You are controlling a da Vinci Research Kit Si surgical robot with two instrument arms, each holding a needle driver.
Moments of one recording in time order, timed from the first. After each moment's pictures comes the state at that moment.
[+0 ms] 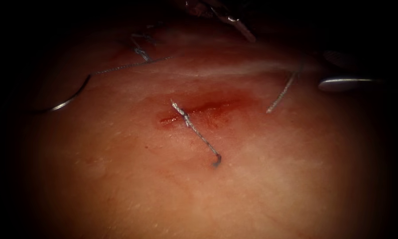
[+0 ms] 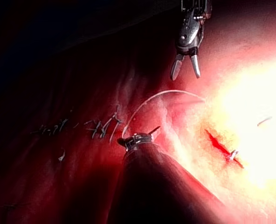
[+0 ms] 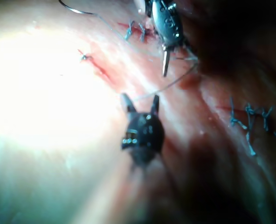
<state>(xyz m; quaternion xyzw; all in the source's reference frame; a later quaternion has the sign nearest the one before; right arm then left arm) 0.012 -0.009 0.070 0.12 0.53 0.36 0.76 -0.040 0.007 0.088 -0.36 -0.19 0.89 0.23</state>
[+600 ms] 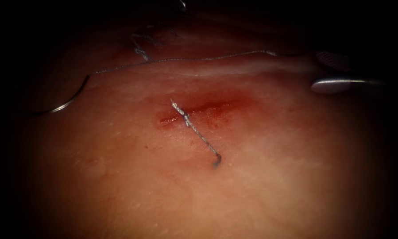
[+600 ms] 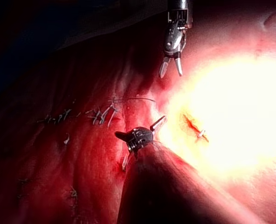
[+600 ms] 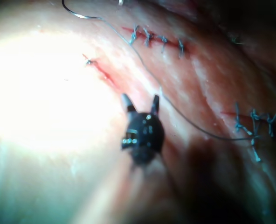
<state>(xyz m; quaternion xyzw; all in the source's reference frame) 0.013 -0.010 0.069 0.12 0.53 0.36 0.76 -0.029 0.008 0.075 -0.44 -0.22 0.84 0.24</state>
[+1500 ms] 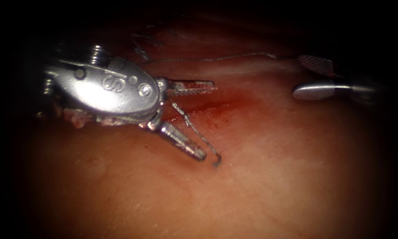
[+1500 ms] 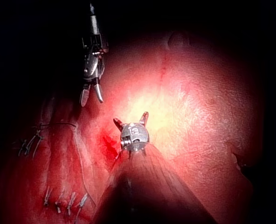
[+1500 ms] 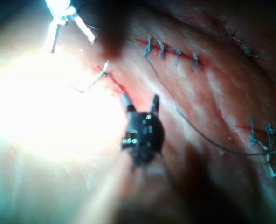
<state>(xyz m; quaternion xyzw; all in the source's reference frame) 0.016 -0.011 0.068 0.14 0.55 0.33 0.75 -0.034 -0.012 0.065 -0.50 -0.17 0.85 0.08</state>
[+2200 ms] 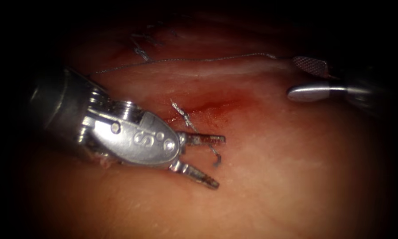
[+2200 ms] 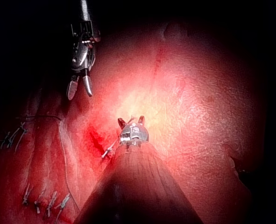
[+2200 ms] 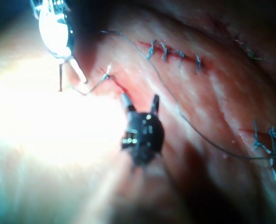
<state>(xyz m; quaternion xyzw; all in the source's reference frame) 0.017 -0.011 0.067 0.14 0.56 0.33 0.75 -0.036 -0.016 0.070 -0.44 -0.14 0.88 0.06</state>
